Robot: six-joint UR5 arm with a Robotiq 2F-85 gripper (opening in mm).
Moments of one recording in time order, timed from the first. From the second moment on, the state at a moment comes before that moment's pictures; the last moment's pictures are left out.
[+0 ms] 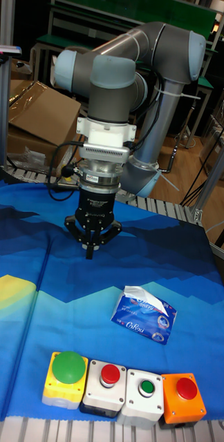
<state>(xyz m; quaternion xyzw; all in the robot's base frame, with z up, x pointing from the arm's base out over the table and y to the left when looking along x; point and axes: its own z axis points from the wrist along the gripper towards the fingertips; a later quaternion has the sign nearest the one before) 0.543 -0.036 0.136 0.02 1.00 0.03 0.08</state>
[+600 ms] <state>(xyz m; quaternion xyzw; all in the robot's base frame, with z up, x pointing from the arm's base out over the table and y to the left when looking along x) 0.529 -0.045 0.133 0.09 0.99 0.03 0.05</state>
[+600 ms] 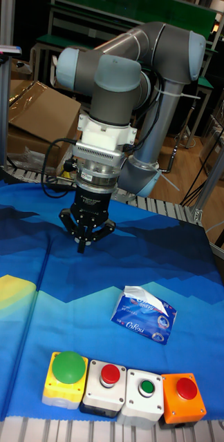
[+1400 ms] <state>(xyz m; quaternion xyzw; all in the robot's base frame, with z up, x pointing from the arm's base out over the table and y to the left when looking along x) 0.553 -0.157 0.090 0.00 1.00 0.04 0.05</state>
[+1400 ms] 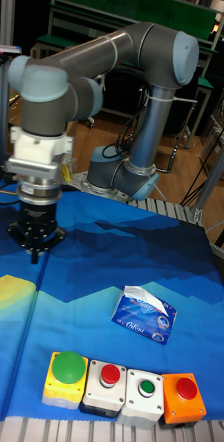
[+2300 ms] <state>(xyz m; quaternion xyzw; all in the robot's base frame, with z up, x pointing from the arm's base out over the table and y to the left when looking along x) 0.554 -0.171 0.065 -0.11 0.99 0.06 0.05</state>
